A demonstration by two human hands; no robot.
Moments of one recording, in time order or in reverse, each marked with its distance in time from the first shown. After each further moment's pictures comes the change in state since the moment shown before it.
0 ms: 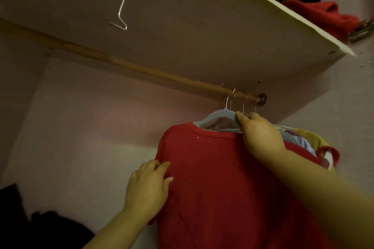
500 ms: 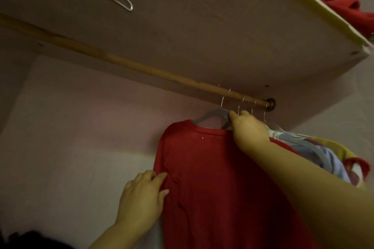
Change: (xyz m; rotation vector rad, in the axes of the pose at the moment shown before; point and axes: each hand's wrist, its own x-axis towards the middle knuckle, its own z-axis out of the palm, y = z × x) left_hand 0.017 -0.030 0.021 -0.036 -0.030 0.064; right_hand 0.055 -0.034 0.030 -0.013 -0.048 0.063
